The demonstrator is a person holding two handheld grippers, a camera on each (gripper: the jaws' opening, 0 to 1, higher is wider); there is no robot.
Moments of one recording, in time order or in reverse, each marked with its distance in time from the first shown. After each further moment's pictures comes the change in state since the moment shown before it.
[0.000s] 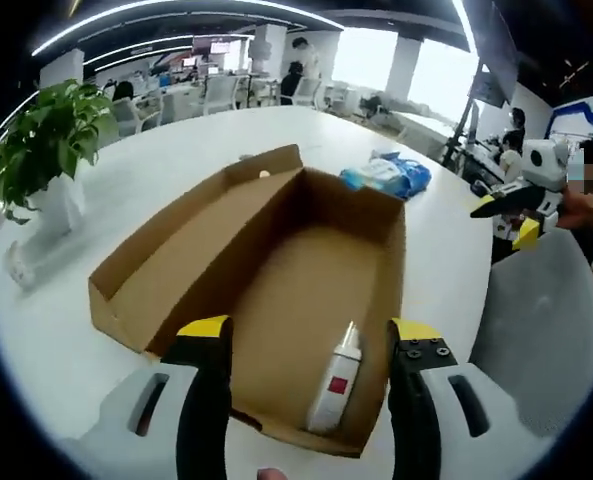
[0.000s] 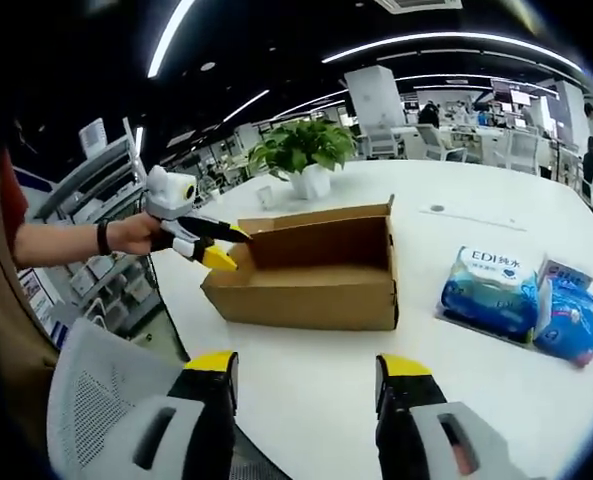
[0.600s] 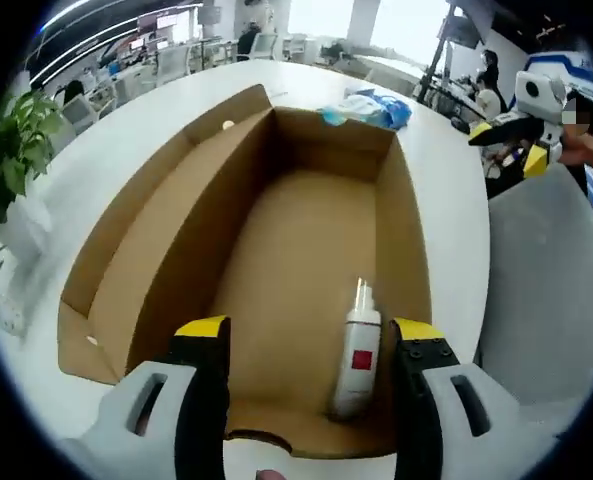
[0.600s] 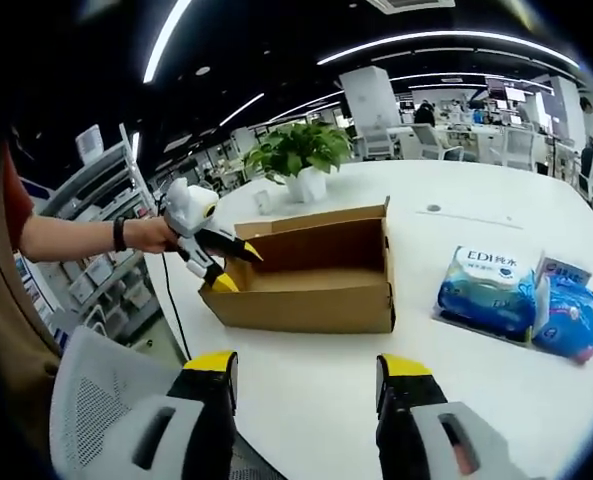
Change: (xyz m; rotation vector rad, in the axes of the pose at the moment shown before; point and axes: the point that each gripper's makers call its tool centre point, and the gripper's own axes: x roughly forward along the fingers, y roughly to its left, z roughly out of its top) left arm 0.027 0.007 -0.035 0.202 0.230 -0.078; right arm 0.000 -0.005 0.004 0.026 -0.014 -0.007
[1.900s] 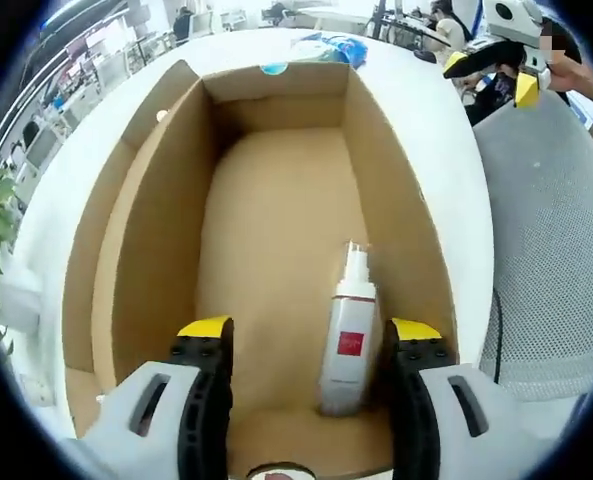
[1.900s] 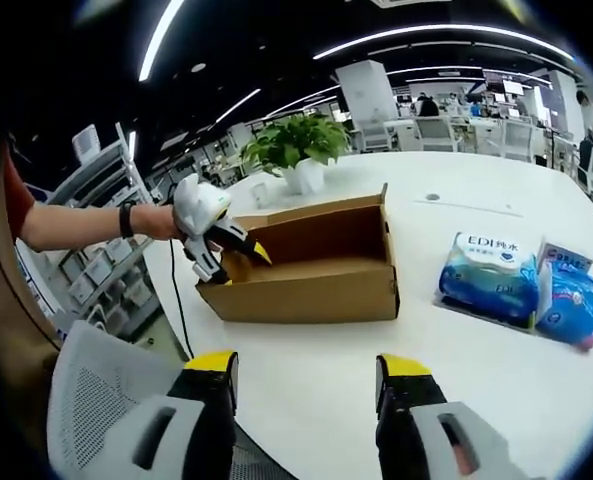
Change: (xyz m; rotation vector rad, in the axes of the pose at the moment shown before) left arm 0.024 -0.013 -0.014 0.205 0.166 -0.071; right arm 0.001 0.001 -0.012 0.019 0.025 -0.004
